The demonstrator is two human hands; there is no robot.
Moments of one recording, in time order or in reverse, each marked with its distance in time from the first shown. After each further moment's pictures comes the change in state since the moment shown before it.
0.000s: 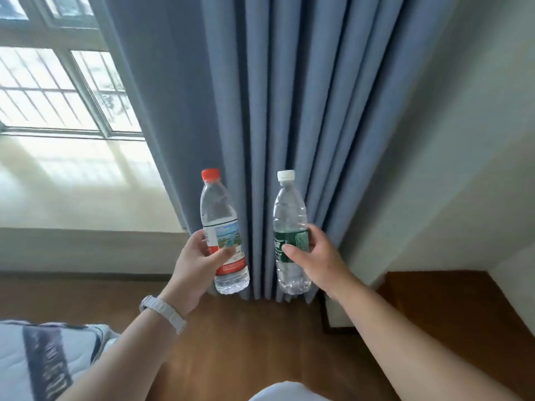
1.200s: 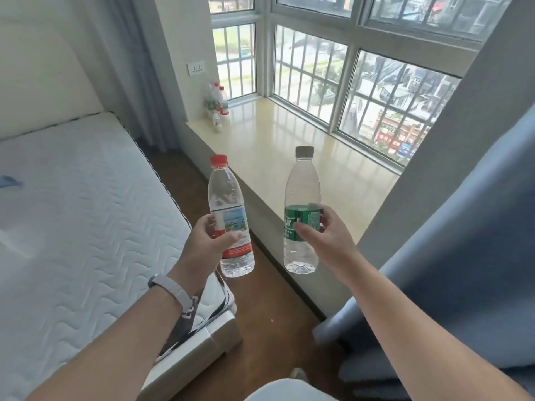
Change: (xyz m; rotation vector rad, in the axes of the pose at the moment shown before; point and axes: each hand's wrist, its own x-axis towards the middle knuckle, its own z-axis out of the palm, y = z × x) left_hand 0.060 -0.017 -0.319 -0.179 0.806 -0.023; right_hand 0.212 -0.161 0.375 0.047 -0.814 -0.169
